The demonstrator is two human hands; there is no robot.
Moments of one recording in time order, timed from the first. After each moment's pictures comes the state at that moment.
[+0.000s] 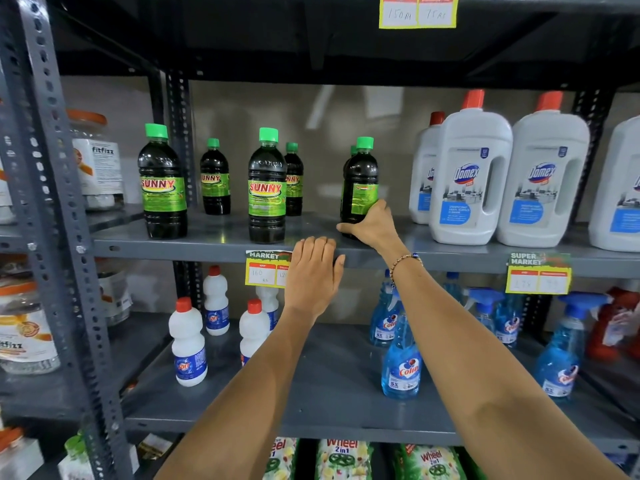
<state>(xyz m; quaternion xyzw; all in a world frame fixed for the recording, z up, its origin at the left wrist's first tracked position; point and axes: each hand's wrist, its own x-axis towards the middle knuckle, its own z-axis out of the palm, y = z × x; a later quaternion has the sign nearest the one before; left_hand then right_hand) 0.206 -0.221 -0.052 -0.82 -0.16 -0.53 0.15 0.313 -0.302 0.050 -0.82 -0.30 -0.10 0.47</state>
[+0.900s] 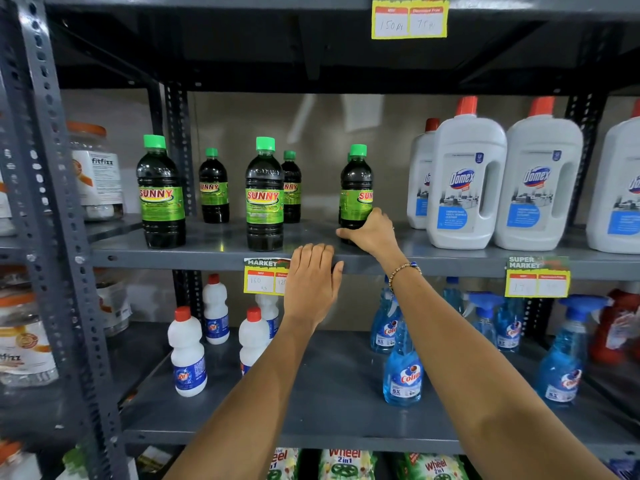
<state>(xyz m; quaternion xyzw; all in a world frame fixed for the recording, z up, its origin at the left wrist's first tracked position) 0.207 -0.223 -0.053 -0.81 -0.16 -0.55 0.15 0.310 -0.306 0.049 -0.83 -0.30 -0.12 0.46</state>
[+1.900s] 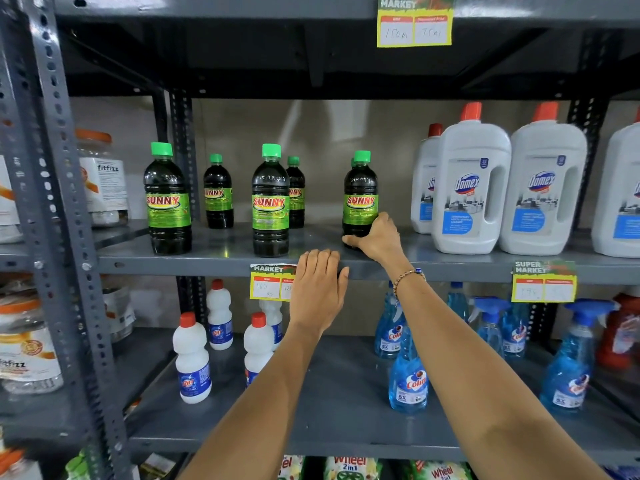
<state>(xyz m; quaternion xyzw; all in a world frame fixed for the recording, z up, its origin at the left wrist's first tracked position) 0.204 -0.224 -0.053 -0.82 -0.15 -0.54 0.14 0.313 -0.304 0.044 -0.83 -0.30 -0.13 0.45</state>
